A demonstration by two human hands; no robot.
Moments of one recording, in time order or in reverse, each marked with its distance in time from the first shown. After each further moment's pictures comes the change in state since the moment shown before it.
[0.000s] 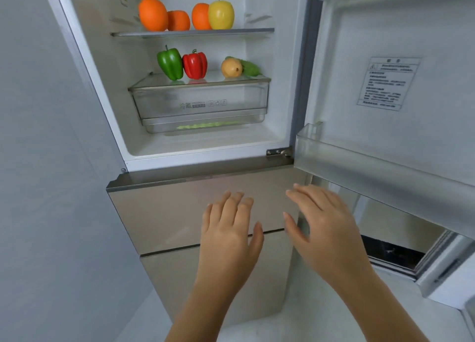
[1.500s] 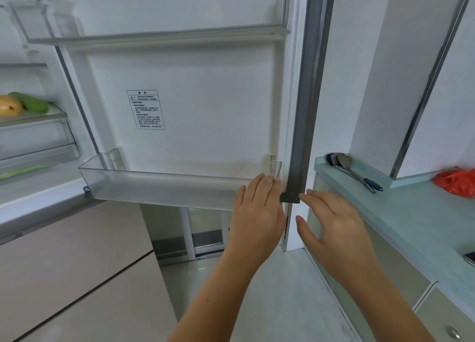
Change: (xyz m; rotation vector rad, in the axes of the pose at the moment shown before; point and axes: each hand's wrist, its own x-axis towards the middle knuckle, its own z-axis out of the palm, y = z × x) left_hand 0.013 0.326 0.069 -0.476 -0.025 0.604; right_hand -0.154 0.162 -0.230 -0.497 0.176 0.435
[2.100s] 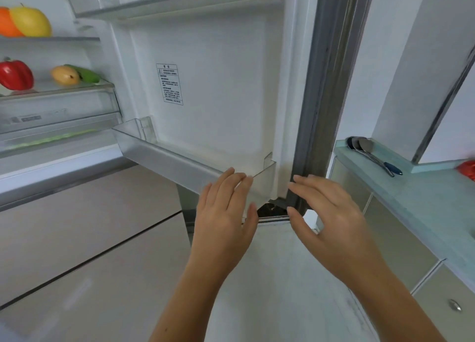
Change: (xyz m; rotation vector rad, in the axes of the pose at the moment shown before) left_hand -0.096 -0.006 -0.115 -0.018 0.116 -0.149; right_hand -0.047 -0.081 -0.054 0.242 -0.068 -0.135
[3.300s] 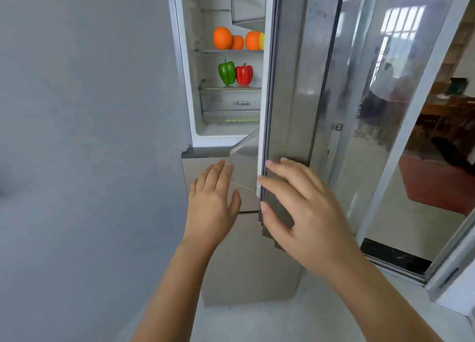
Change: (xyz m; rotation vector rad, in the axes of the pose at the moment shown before) left_hand -0.130 -0.115 -0.252 0.565 0.000 -0.533; right_hand -0.003 -0.276 0.052 0.501 -0.025 -0.606
